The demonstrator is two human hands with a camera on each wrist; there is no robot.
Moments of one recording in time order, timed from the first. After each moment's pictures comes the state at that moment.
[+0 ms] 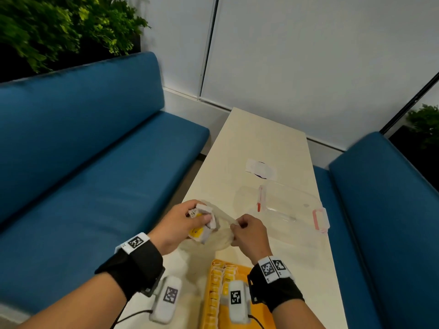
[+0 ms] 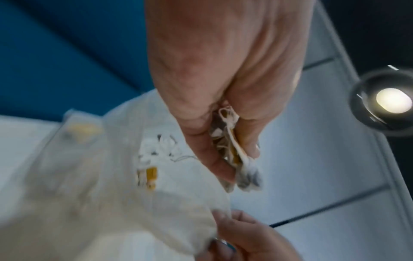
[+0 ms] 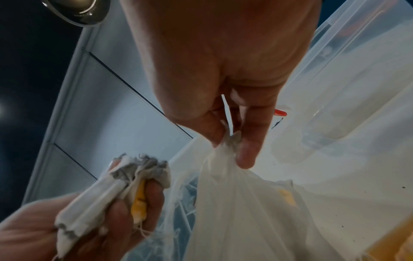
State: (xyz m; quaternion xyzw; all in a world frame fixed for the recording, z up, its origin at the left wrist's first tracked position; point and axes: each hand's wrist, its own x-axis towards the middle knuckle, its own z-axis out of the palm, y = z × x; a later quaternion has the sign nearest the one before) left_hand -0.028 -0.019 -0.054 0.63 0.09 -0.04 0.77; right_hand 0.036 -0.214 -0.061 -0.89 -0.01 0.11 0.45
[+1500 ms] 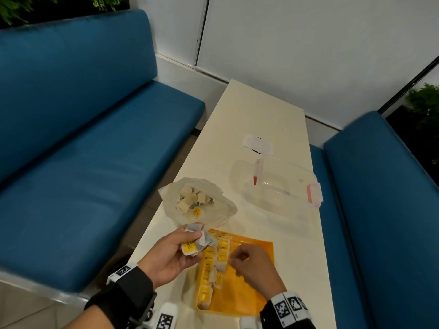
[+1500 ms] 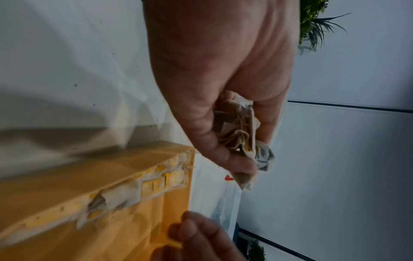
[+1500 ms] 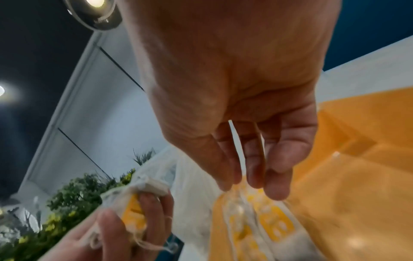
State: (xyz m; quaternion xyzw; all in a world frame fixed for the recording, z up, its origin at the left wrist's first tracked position) left_hand -0.107 -0.060 -0.121 0.27 0.26 -0.18 0.91; right_hand -0.055 -0.279 -0.103 -0.91 -0.01 0.24 0.33
